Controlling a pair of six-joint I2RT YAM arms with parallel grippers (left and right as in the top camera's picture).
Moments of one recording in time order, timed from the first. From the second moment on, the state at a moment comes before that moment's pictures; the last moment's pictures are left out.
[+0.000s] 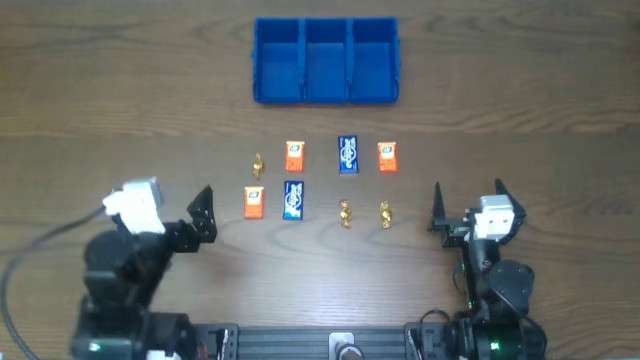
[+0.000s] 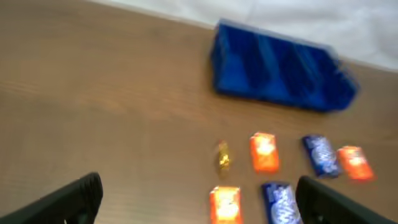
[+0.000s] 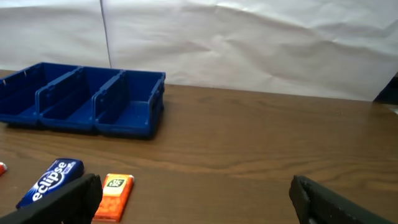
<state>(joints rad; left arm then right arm) -0.06 0.35 0.46 -0.53 0.14 -0.25 0.03 0.01 0.01 -0.08 -0.01 -0.07</state>
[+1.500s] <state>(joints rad) -0.46 1.64 0.82 -0.60 -0.03 -0.46 0.03 0.01 0.01 -0.08 0.00 -0.07</state>
